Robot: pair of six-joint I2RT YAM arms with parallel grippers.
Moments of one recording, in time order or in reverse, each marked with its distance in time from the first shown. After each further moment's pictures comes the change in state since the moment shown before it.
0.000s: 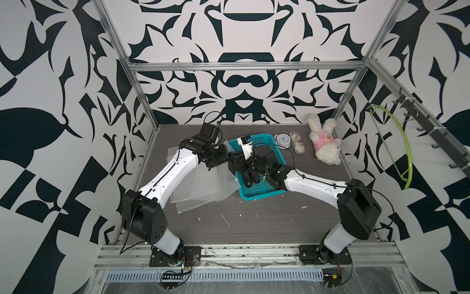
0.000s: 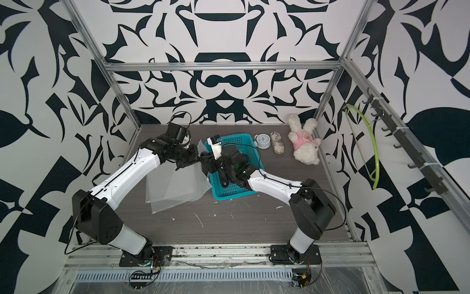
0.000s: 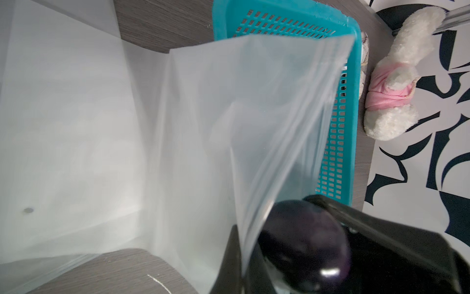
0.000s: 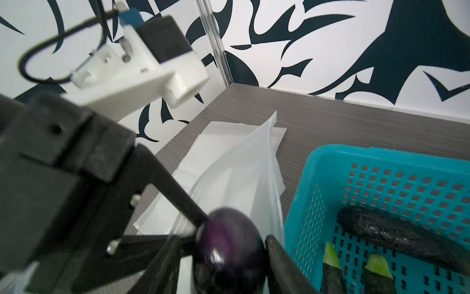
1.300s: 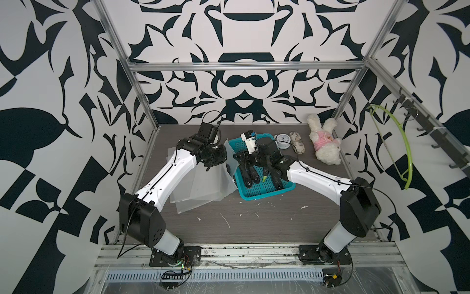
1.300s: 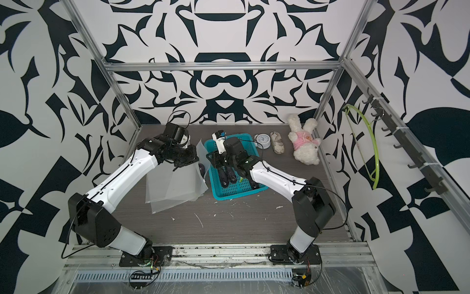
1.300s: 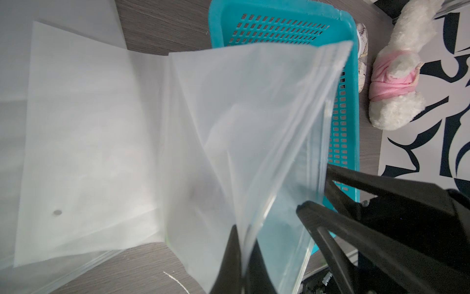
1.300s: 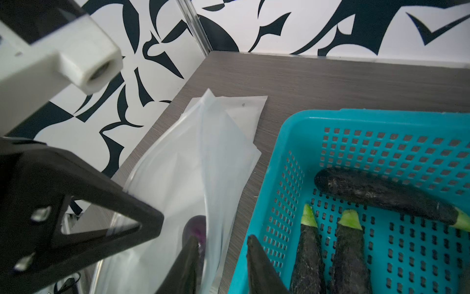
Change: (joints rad) left arm 0.003 -0.026 0.008 -0.028 -0.015 0.077; right arm -0.071 0.018 0.106 -0.265 -0.049 0.067
